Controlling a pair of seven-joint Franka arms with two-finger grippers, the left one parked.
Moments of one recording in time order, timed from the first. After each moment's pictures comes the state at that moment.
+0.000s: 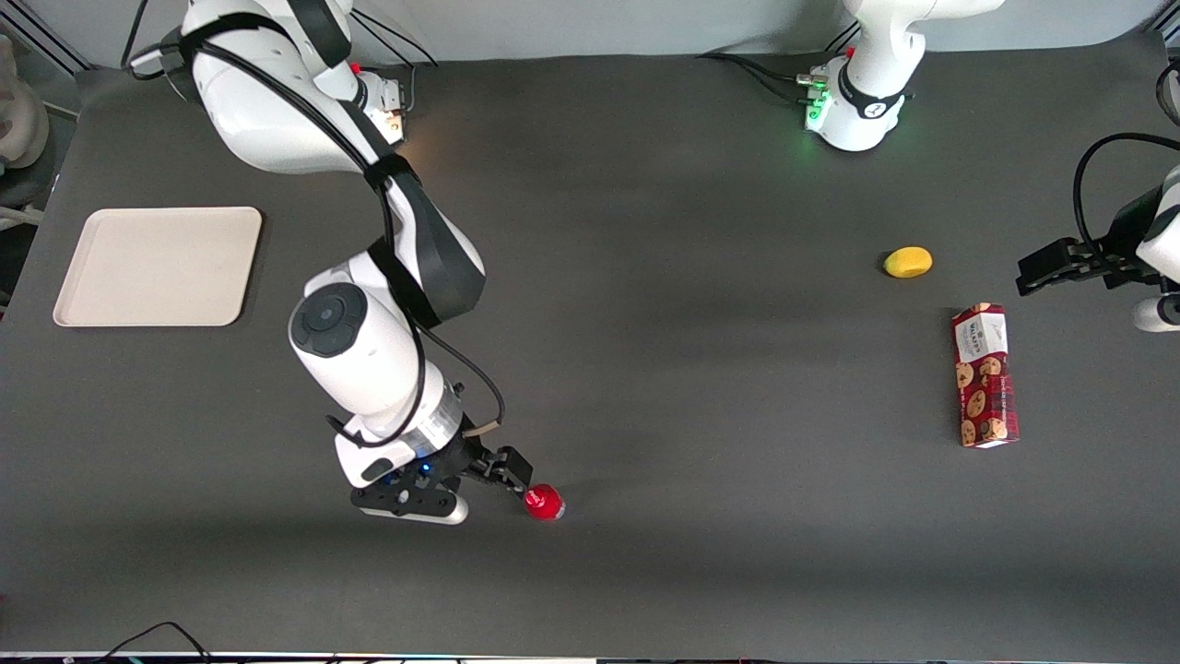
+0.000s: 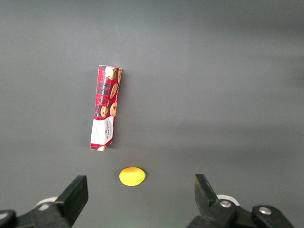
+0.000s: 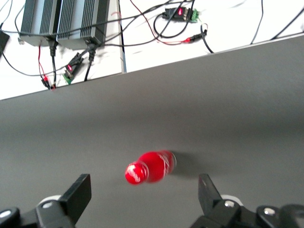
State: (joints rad) arm 0.42 0.85 0.05 -0.96 -0.02 2.21 0.62
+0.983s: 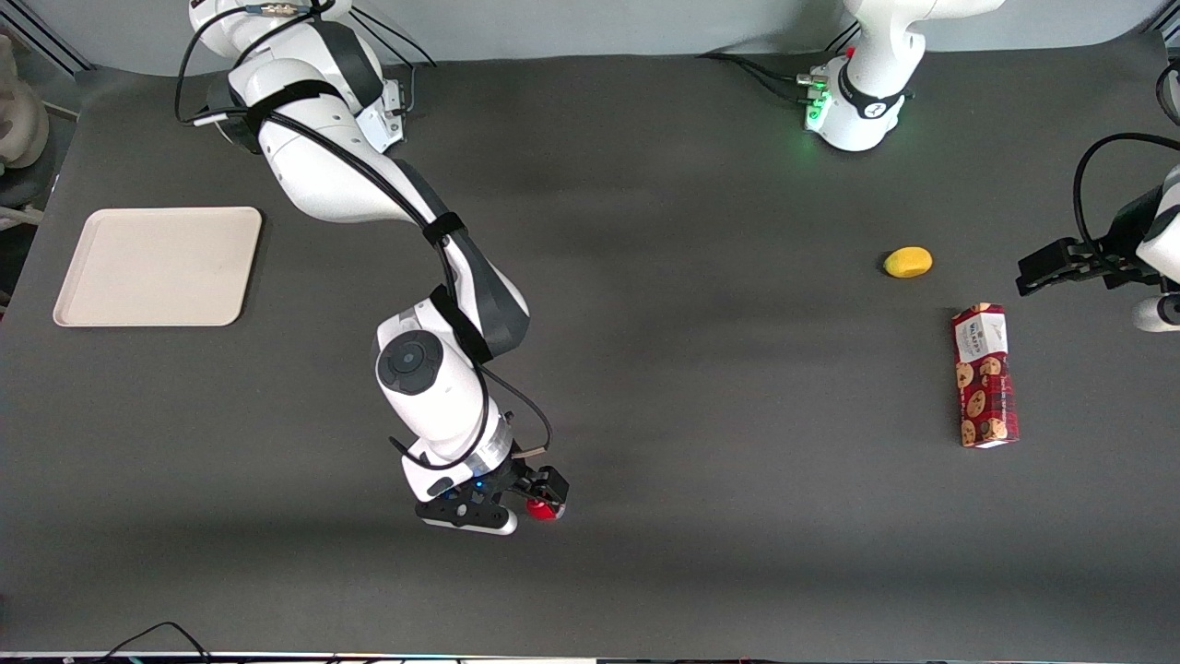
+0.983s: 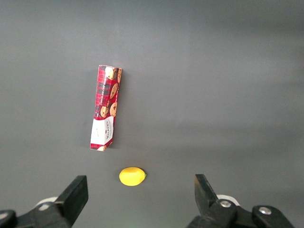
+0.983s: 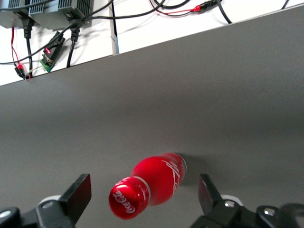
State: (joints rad) arm 0.46 1.01 0.02 -0.90 -0.02 2.30 0.67
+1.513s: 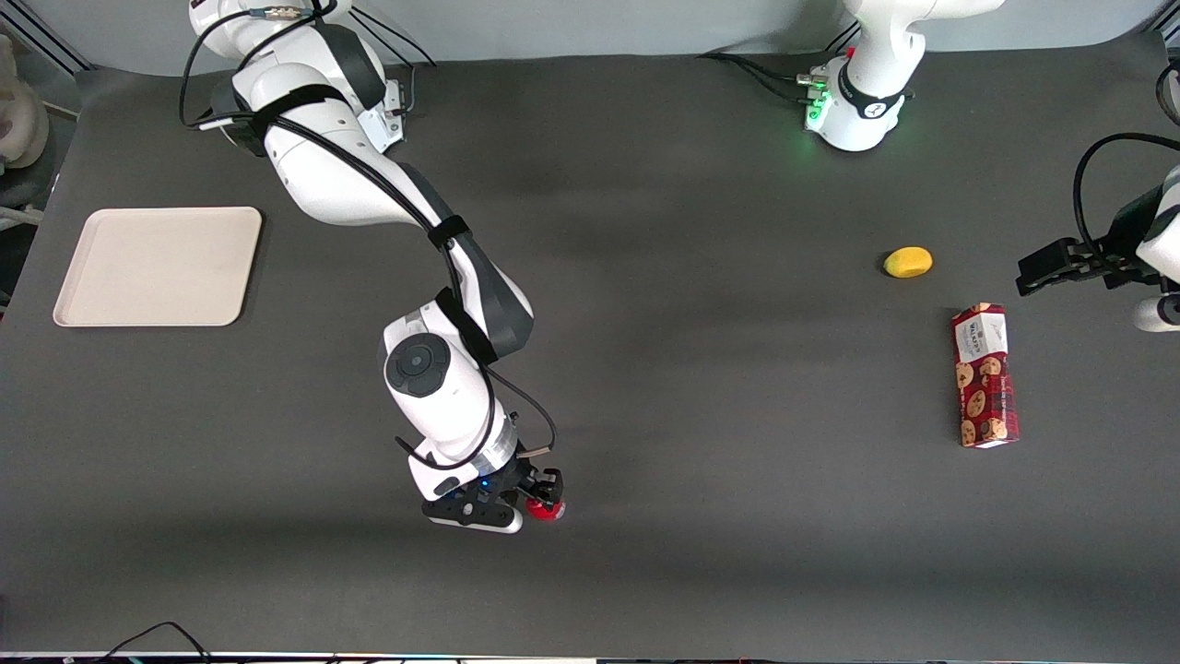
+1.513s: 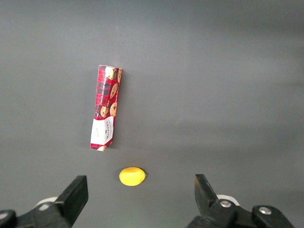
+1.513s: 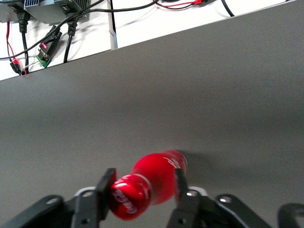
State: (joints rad) arm 0.47 1.02 0.02 -0.90 -0.02 2.30 0.68
